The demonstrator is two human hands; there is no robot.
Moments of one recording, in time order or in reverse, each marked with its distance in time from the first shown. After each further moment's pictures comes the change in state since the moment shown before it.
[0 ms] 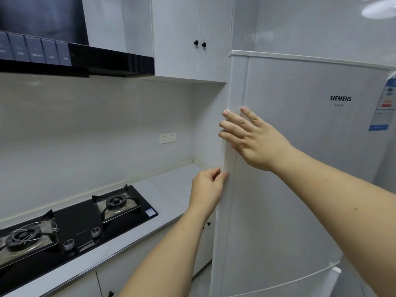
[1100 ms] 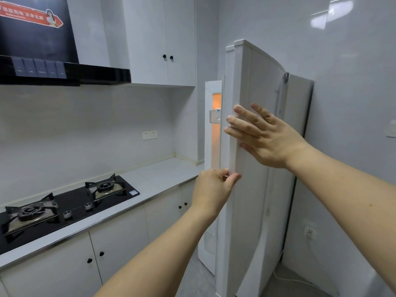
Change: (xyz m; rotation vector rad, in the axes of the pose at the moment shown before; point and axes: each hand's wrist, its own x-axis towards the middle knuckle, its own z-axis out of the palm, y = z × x) left_hand -0.271 0.183 0.145 0.340 0.007 0.238; right_hand -0.257 0.057 -0.239 -0.012 0.167 -0.003
